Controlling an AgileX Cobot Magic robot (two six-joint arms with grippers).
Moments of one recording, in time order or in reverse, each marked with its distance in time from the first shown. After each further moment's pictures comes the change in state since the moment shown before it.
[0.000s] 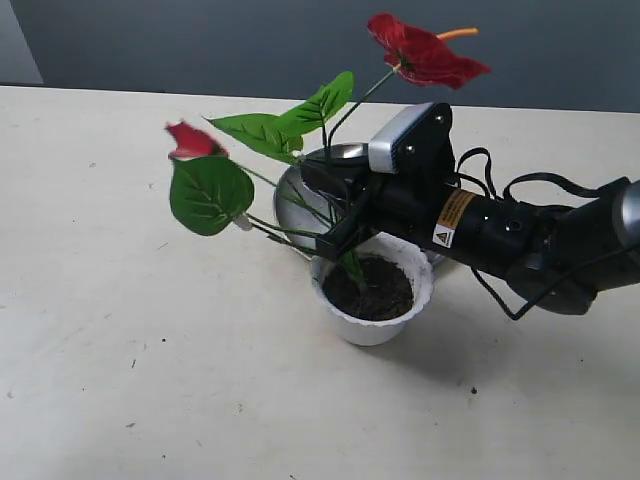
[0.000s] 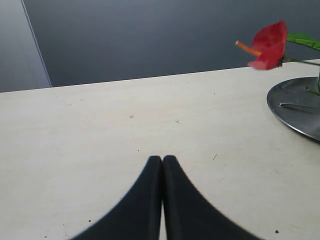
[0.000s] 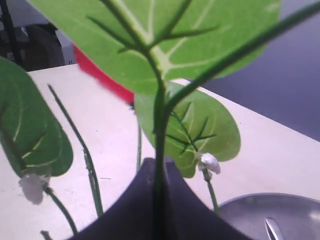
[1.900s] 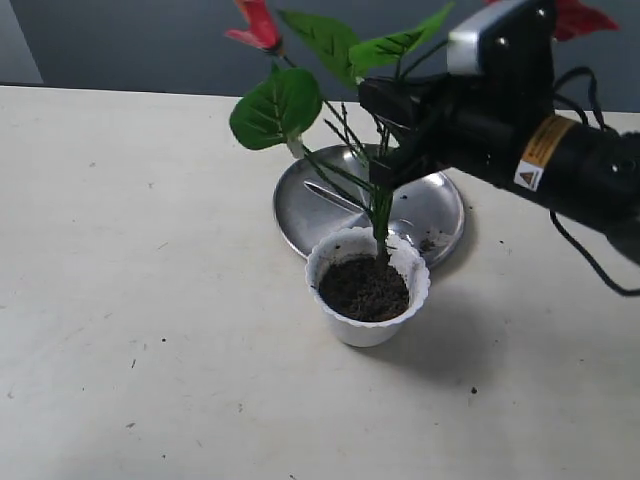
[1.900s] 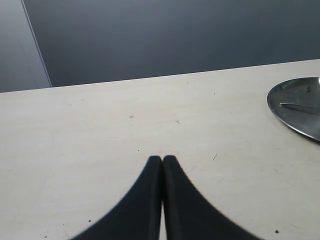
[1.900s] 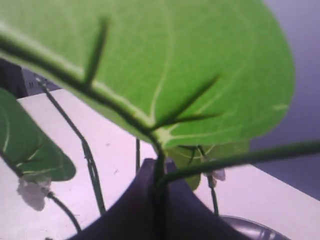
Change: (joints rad) left arm 0.000 0.000 0.000 0.000 0.000 0.000; right arm -0.062 -0.368 0.052 -0.010 0.241 0.120
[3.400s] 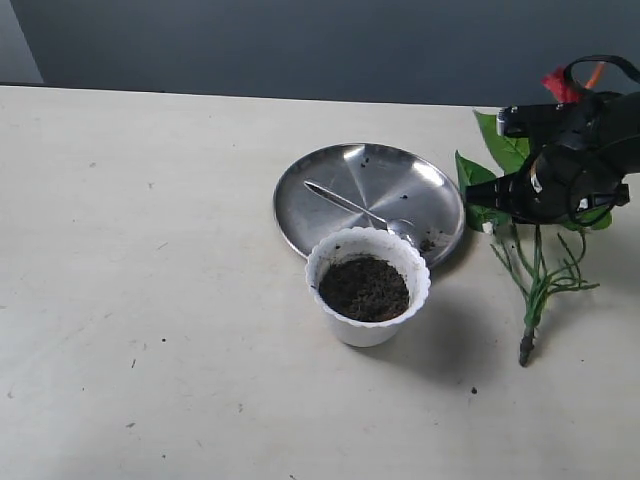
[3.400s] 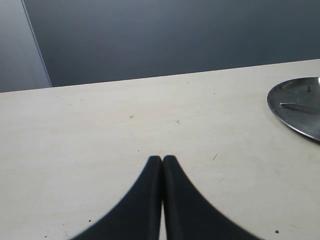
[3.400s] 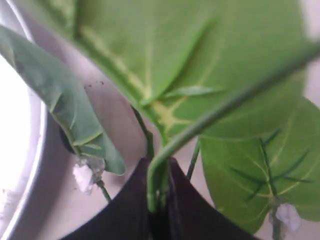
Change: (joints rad) left arm 0.000 0.000 0.000 0.000 0.000 0.000; right arm -0.186 0.418 -0.399 -0.171 1.173 0.511
